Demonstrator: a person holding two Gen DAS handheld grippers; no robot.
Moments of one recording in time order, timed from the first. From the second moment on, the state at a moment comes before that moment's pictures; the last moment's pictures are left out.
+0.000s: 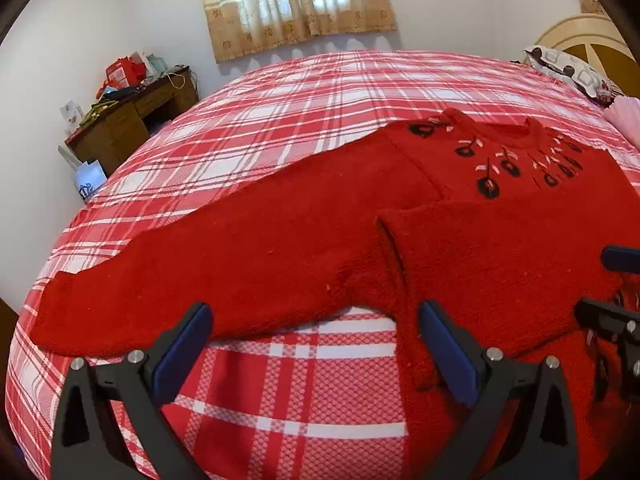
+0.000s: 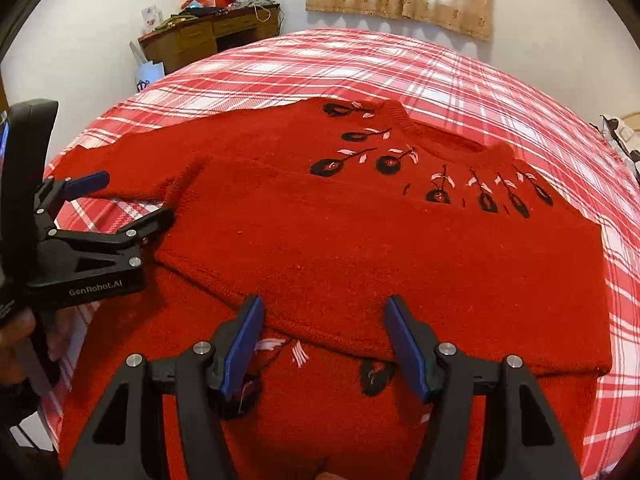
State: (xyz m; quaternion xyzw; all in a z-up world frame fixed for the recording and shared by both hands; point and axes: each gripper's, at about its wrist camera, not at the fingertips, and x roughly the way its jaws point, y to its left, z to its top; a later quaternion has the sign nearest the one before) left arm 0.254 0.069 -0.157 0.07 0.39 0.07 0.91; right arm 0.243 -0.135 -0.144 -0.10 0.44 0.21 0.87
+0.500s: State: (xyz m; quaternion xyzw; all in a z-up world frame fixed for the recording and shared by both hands) left arm 0.230 0.100 -0.149 0.05 0.39 0.08 0.92; right arm 0.229 -0.140 -0.157 -0.12 0.40 0.17 0.89
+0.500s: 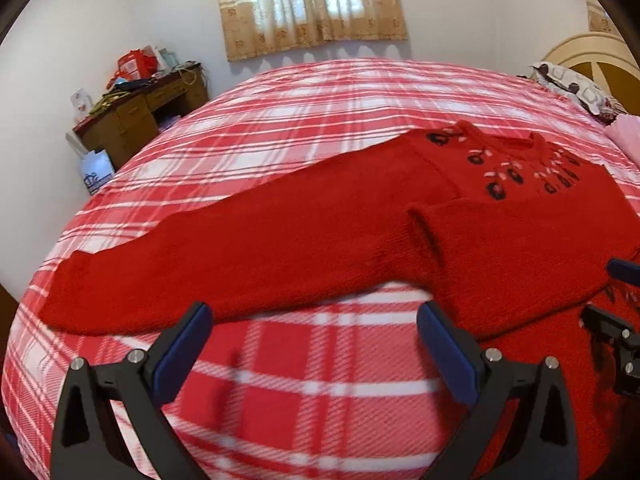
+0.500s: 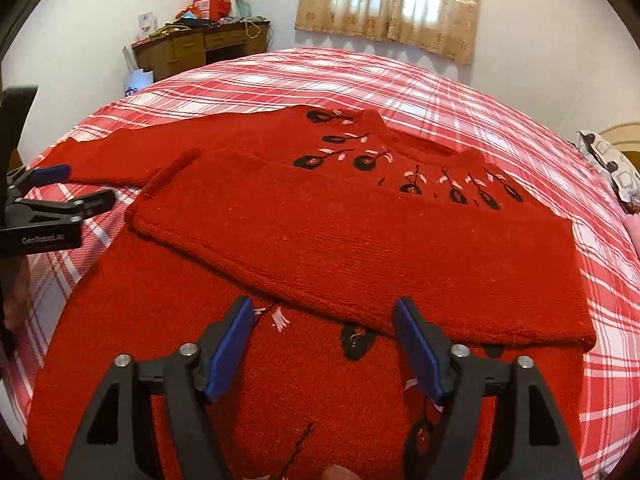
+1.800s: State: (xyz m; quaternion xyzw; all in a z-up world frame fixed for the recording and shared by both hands) left arm 0.197 0.375 -0.153 -0.30 0.34 0.27 0.85; right arm 0.229 -0.146 -0.160 -0.11 0.40 0.16 0.90
